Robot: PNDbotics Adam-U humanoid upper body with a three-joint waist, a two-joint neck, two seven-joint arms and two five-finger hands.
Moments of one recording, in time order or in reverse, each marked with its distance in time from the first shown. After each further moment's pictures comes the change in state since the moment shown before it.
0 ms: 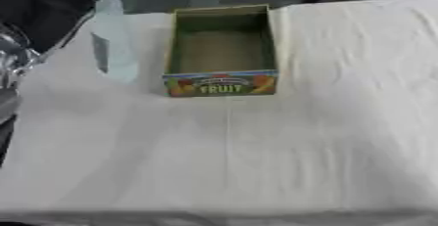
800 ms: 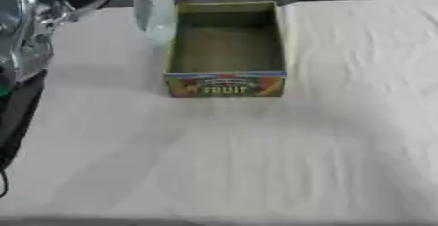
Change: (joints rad) left arm -0.171 0.004 -0.034 0.070 0.056 0.094 0.083; right arm -0.053 0.004 0.005 0.000 -0.004 -0.010 0.013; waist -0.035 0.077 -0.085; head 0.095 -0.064
